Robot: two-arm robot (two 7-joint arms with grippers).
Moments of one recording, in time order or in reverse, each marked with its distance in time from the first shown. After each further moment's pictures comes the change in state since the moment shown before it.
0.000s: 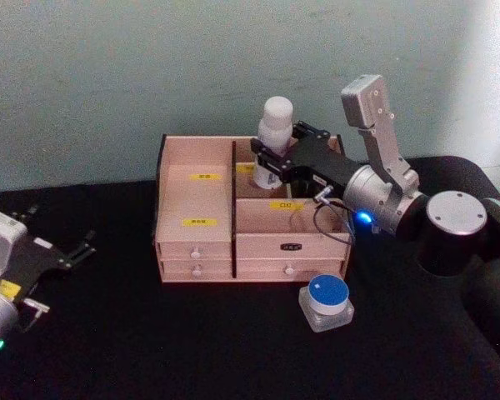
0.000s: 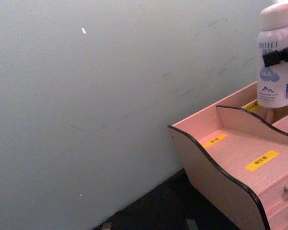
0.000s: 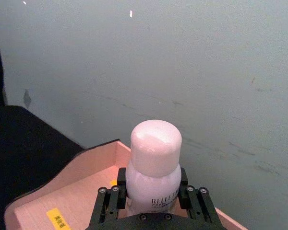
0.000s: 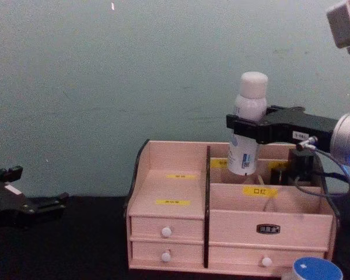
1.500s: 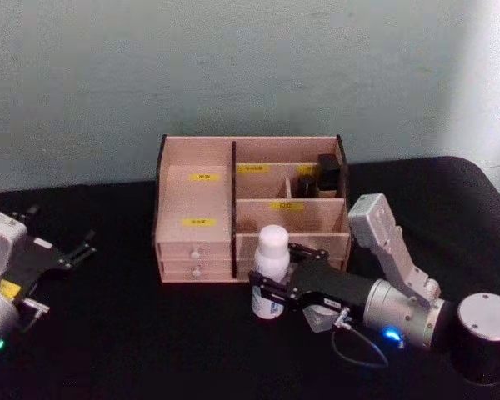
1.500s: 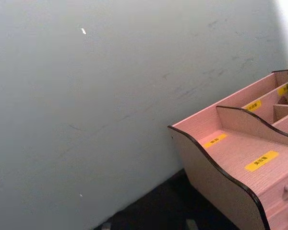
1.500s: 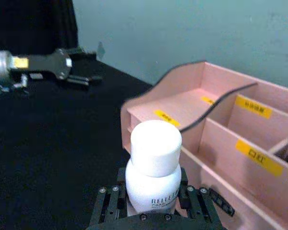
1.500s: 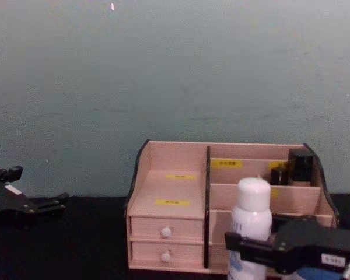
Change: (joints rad) left arm 0.000 0.000 0.000 0.000 0.000 0.000 0.000; right arm -0.296 0.164 -0.067 -0.244 0.089 0.069 0.113
